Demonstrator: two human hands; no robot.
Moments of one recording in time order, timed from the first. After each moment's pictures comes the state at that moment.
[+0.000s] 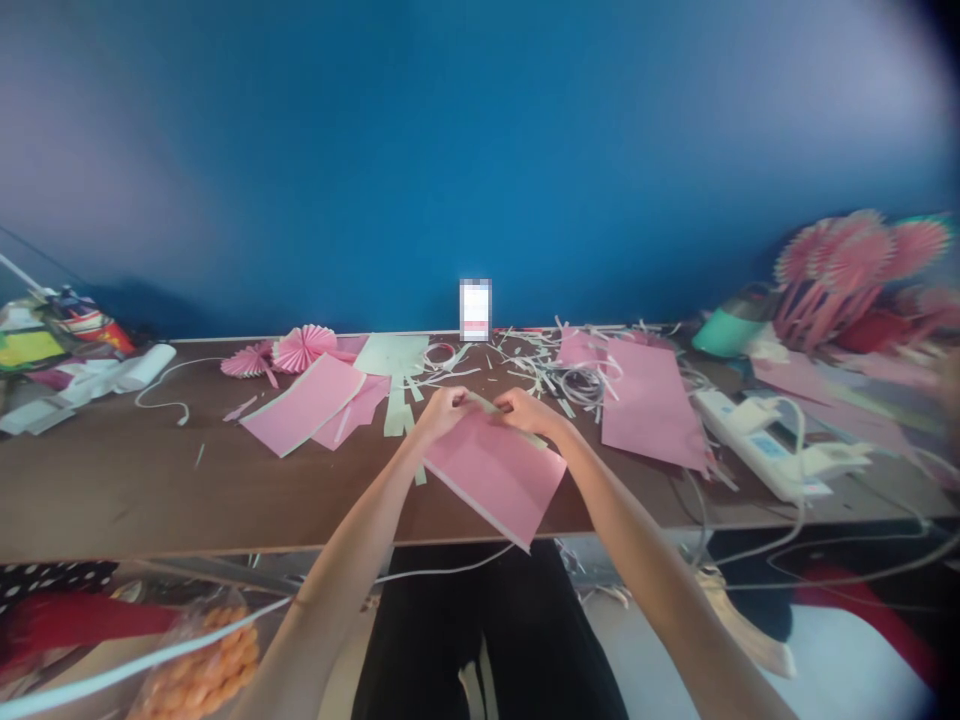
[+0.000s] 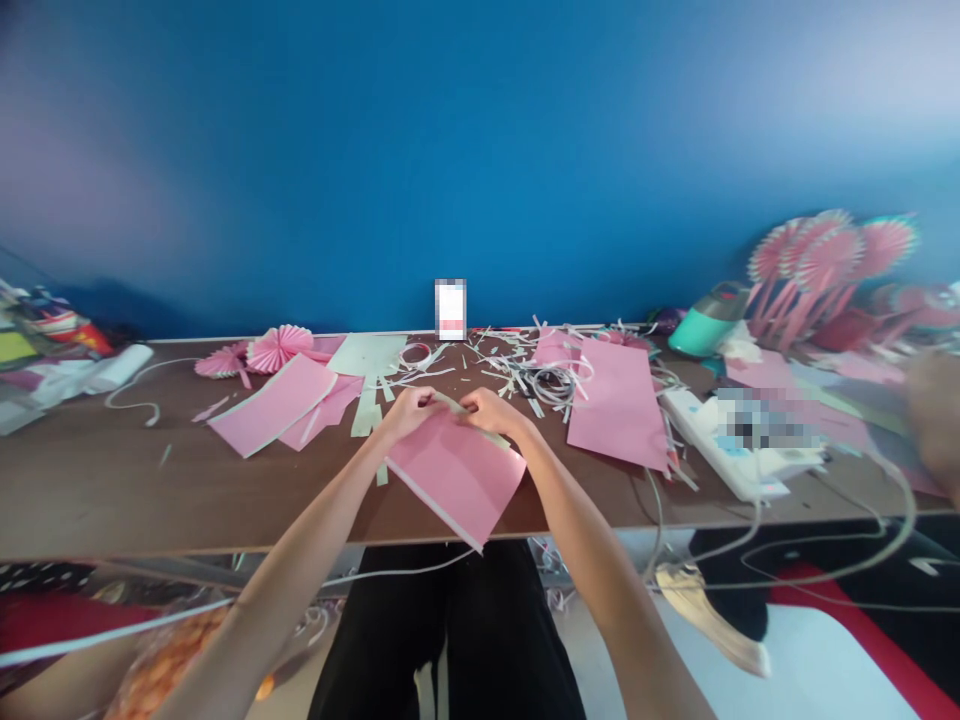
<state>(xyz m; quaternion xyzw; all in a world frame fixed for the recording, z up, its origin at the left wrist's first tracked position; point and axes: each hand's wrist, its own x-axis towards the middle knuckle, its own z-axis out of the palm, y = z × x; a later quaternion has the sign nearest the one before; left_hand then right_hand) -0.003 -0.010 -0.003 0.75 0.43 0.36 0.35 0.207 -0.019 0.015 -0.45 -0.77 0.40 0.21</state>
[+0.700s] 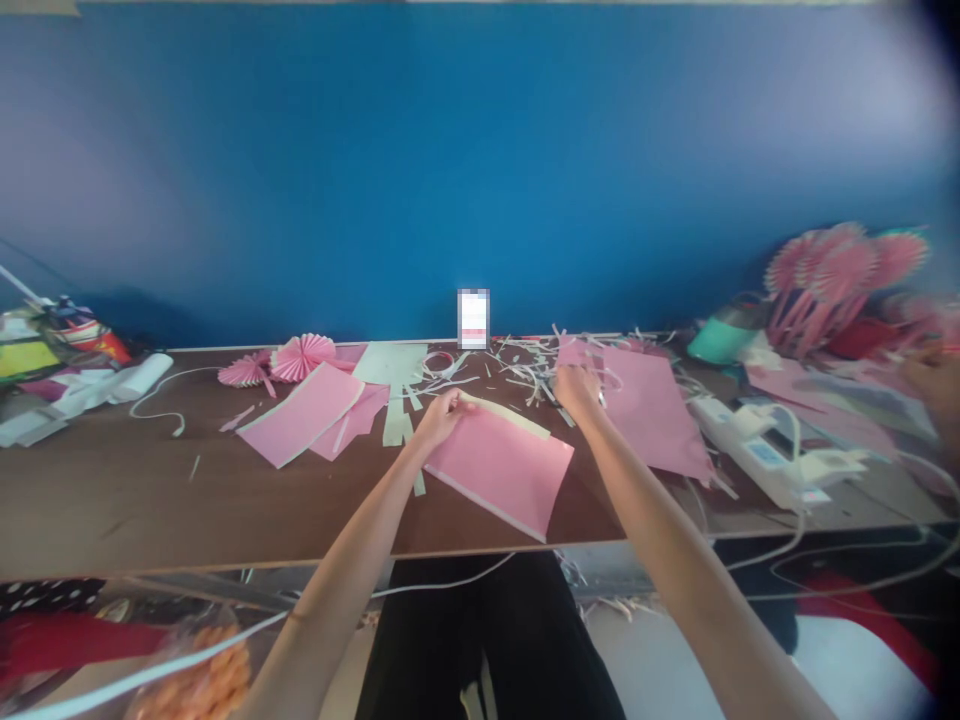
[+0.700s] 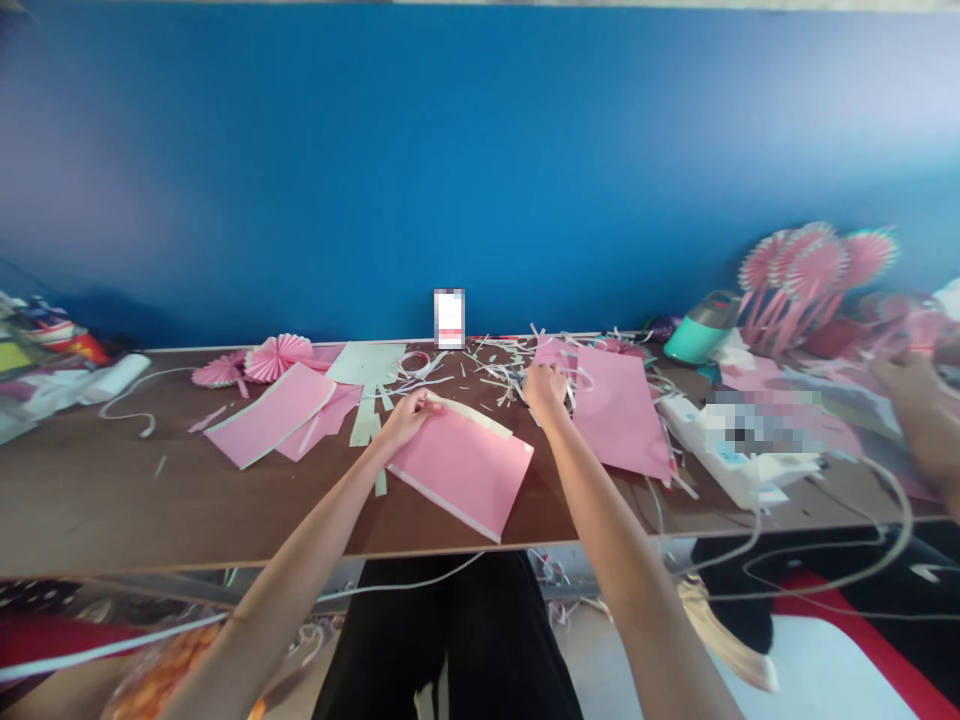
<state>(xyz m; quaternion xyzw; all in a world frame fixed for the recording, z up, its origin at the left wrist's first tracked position) -0.007 -0.006 -0.007 0.74 0.44 0.39 0.34 0.279 0.032 0.022 -0.76 -0.65 -0.04 0.07</state>
